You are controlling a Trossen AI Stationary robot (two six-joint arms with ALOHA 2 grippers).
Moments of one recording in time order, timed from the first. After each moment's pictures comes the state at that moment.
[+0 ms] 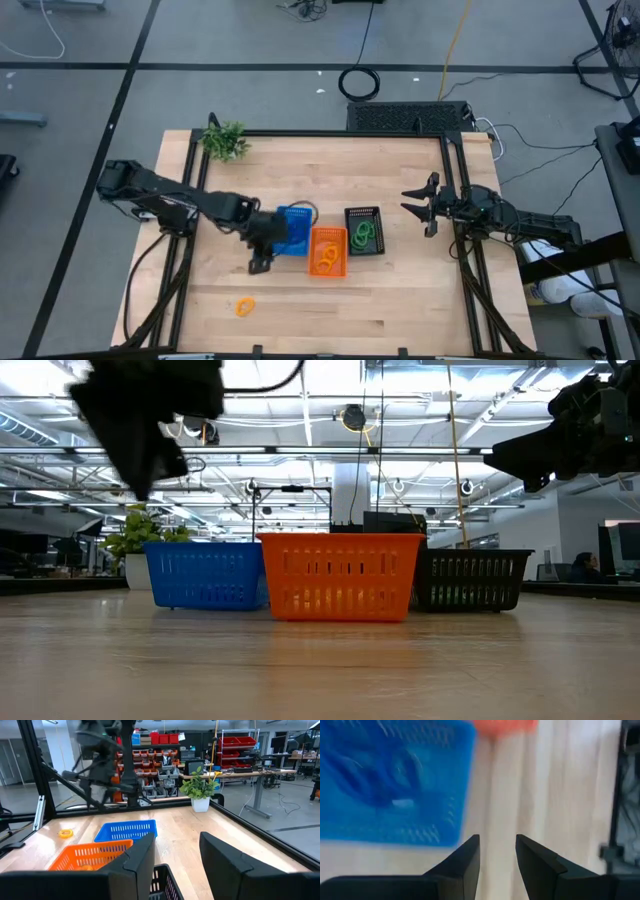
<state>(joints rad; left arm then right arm) -0.18 1.45 1.01 -0.71 0.25 -0.33 -0.16 0.01 0.01 0.04 0.00 0.05</state>
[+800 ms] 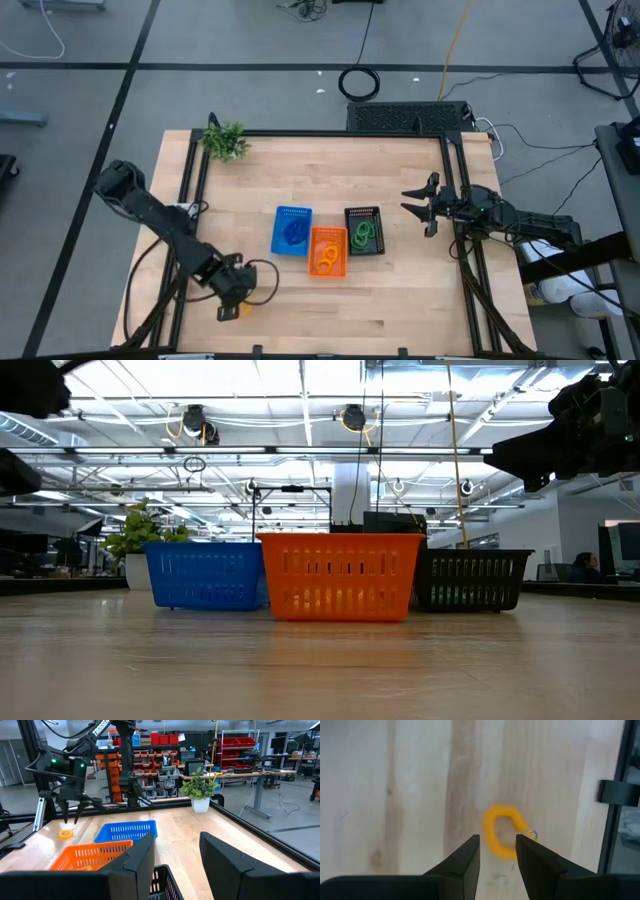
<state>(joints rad) -0.71 1.45 0.81 -0.55 0.06 -0.84 -0.16 0.01 0.01 0.04 0.00 0.05</state>
